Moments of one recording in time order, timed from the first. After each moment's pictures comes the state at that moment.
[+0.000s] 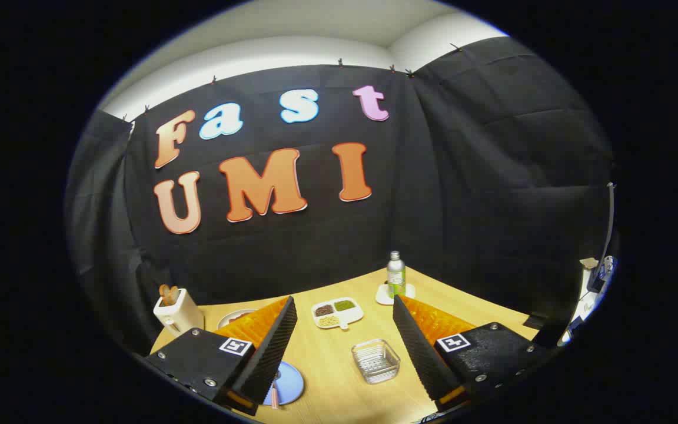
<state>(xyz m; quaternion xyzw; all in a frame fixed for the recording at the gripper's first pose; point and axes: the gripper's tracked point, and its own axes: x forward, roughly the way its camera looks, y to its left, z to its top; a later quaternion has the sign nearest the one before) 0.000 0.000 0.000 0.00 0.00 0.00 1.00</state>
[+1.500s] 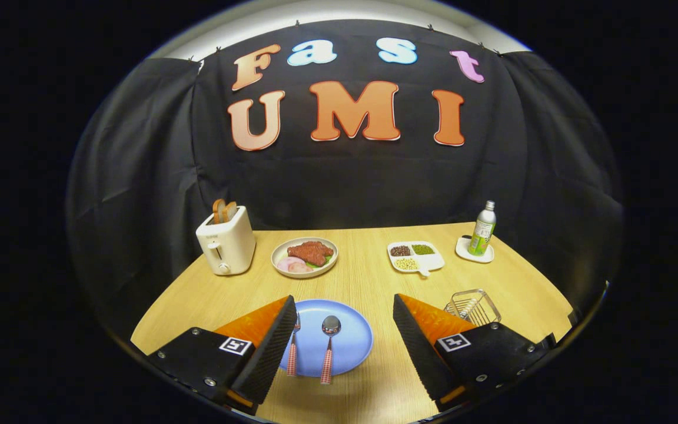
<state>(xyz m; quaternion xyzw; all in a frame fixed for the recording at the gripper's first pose) 0.005 0.120 -0.155 -0.11 0.15 0.11 0.98</state>
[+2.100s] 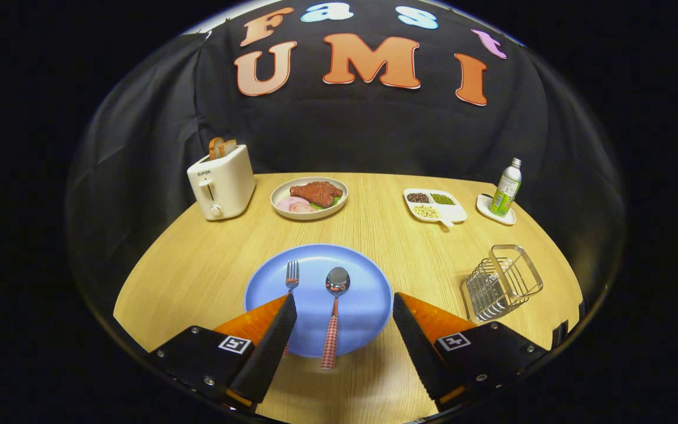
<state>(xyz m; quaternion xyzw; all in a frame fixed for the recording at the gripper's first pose) 0.016 0.115 -0.250 -0.15 0.26 0.11 0.95</state>
